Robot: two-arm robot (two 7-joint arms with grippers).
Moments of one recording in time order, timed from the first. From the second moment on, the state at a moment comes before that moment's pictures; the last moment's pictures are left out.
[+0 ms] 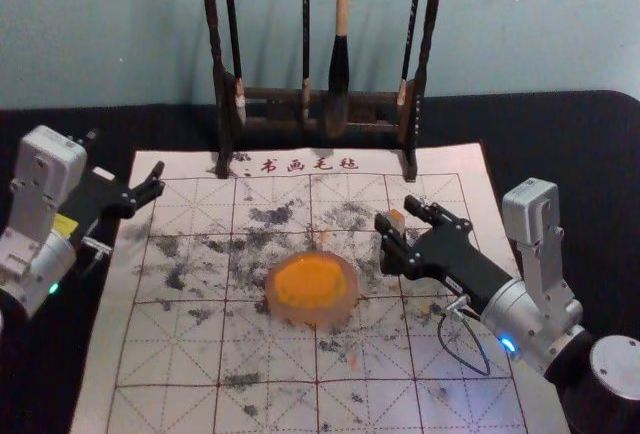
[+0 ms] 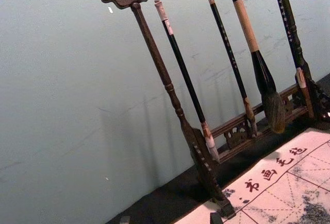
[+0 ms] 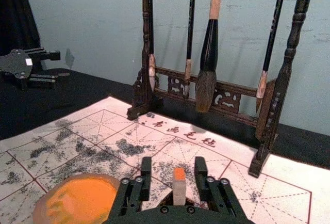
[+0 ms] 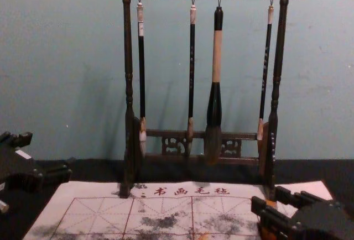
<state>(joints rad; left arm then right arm) -0.20 0.60 0.45 -1.41 -0.25 -0.12 0.03 0.06 0.29 -0.31 -1.40 0.27 -0.17 0.37</state>
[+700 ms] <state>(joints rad) -0.20 0.60 0.45 -1.41 -0.25 -0.12 0.03 0.06 0.29 -0.31 -1.40 0.27 -0.18 0.38</state>
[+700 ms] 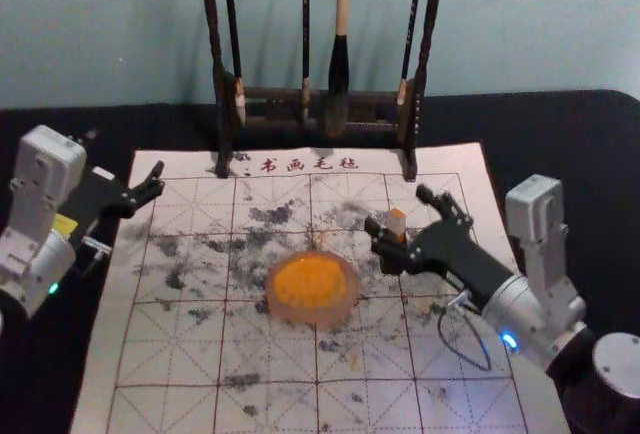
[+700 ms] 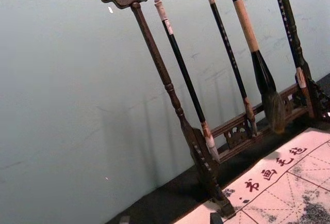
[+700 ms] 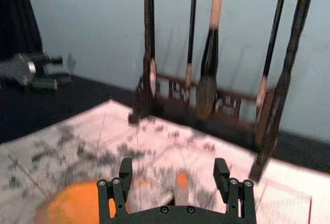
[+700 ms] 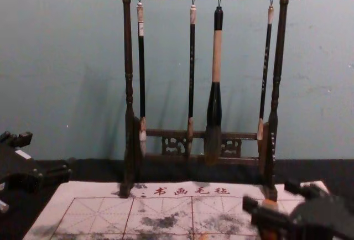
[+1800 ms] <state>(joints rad) -0.20 0.60 0.45 -1.41 -0.25 -0.12 0.03 0.06 0.26 -0.20 -1.31 0.08 -0.28 0.21</state>
